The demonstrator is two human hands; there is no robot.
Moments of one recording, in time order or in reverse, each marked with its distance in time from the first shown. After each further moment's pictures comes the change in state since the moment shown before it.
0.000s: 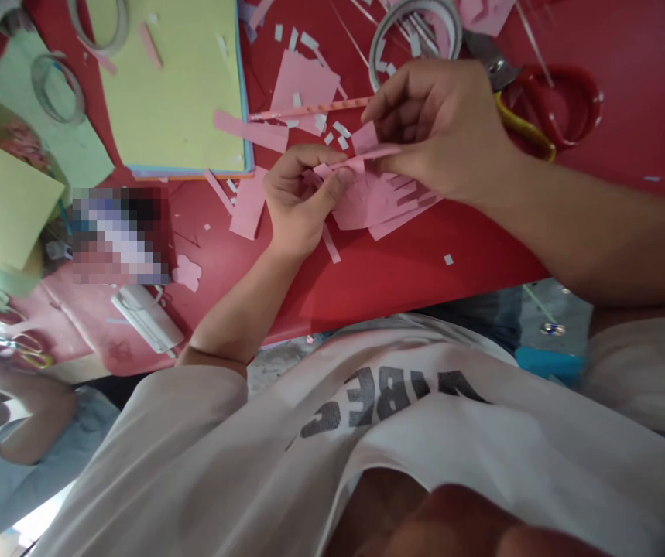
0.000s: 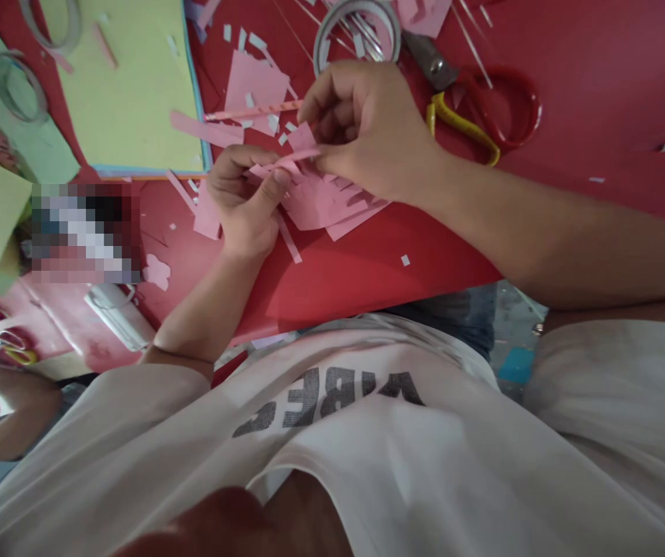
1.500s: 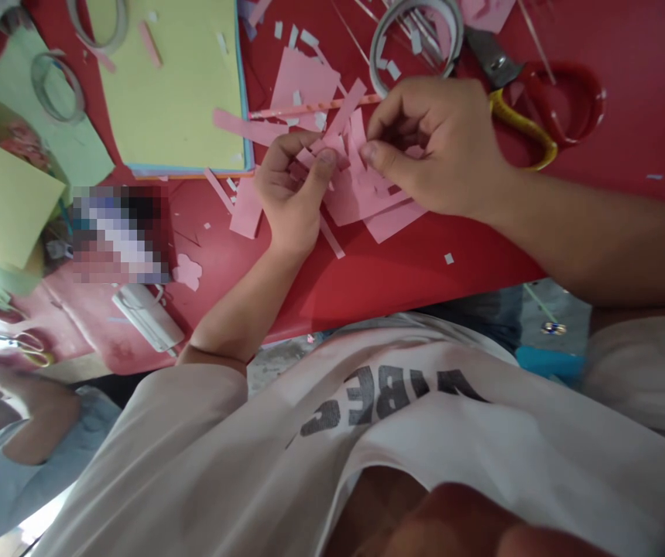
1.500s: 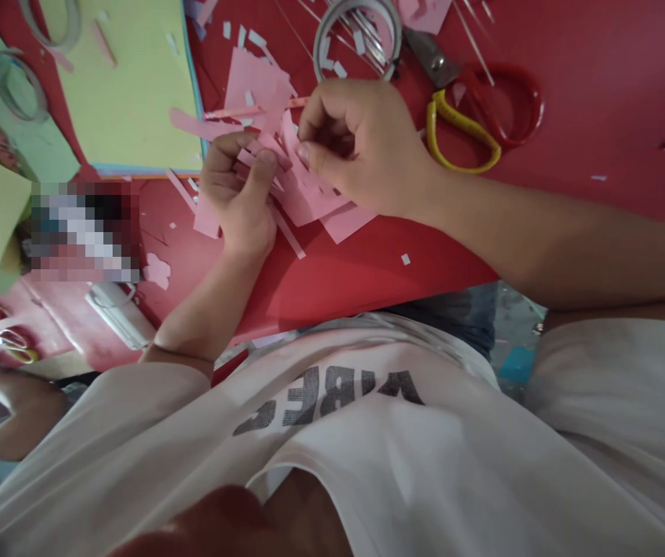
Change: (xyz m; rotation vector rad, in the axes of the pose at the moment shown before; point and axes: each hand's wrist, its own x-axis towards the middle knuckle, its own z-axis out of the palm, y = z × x) left_hand 0.003 -0.015 -0.003 -0.049 0.138 -0.023; right_hand -0.013 -0.014 0.004 -0.253 -0.037 -0.124
